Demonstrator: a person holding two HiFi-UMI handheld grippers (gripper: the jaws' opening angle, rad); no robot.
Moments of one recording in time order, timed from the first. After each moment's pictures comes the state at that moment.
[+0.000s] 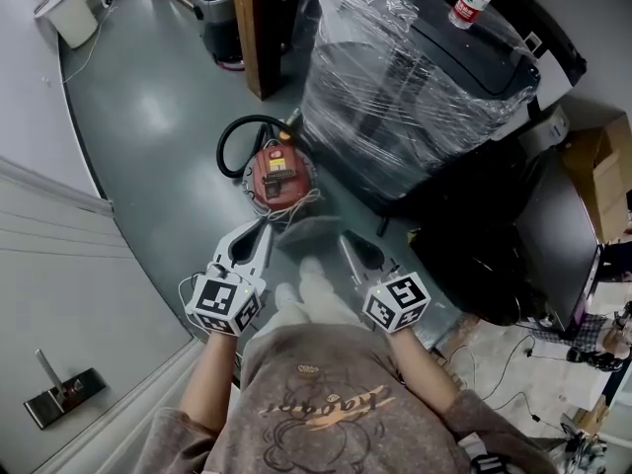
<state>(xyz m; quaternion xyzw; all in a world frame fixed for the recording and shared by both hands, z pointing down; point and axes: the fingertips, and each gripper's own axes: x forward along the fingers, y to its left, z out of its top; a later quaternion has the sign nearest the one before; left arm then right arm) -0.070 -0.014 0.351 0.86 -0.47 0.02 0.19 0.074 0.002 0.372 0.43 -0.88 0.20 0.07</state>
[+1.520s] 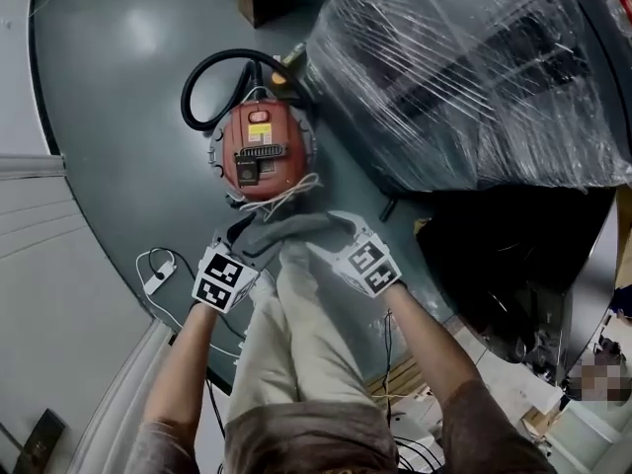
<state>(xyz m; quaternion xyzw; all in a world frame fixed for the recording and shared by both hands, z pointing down) -0.013 -0.096 0.724 0.86 -0.34 0.24 0.30 0.073 -0.097 0.738 0.18 -0.89 0.23 0.36</state>
